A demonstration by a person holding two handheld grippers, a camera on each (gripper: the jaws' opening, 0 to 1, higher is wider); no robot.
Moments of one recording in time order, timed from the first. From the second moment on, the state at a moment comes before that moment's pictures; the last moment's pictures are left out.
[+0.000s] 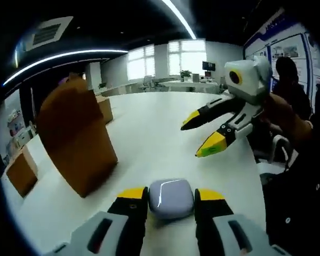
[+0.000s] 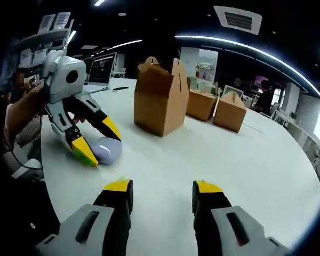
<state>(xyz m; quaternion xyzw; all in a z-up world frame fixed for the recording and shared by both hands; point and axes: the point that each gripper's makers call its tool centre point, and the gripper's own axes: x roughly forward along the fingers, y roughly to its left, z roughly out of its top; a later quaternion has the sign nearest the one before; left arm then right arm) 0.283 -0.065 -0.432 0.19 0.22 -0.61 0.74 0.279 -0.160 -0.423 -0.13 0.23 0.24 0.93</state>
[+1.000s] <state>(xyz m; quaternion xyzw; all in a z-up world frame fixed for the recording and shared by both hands) 0.284 -0.065 -0.428 0.21 0.20 -0.69 0.67 0.278 -0.154 -0.426 -0.11 0.22 0.27 0.93</state>
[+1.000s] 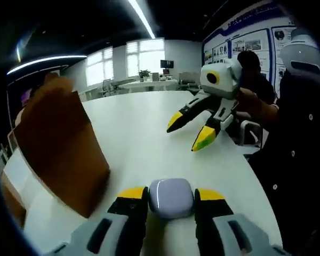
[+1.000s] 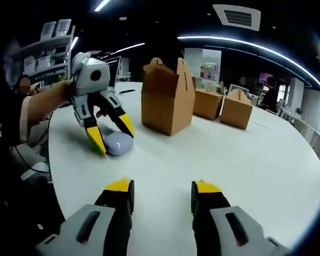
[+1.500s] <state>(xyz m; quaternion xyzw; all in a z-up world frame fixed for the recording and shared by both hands) 0.301 0.021 -0.392 0.18 0.21 -0.55 0.78 0.274 -0.161 -0.378 -0.14 0.15 0.35 0.91</state>
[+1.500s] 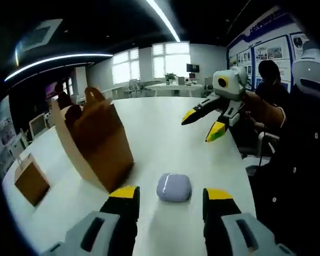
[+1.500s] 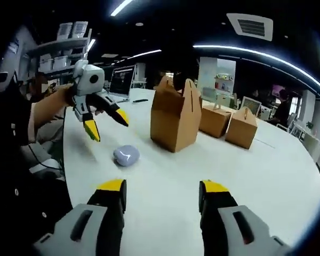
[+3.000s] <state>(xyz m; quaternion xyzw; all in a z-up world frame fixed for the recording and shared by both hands) 0.246 0.173 -0.336 0.09 0.17 -0.36 0.91 0.227 -0.221 -0.344 -0.16 0.16 0.34 0.91</state>
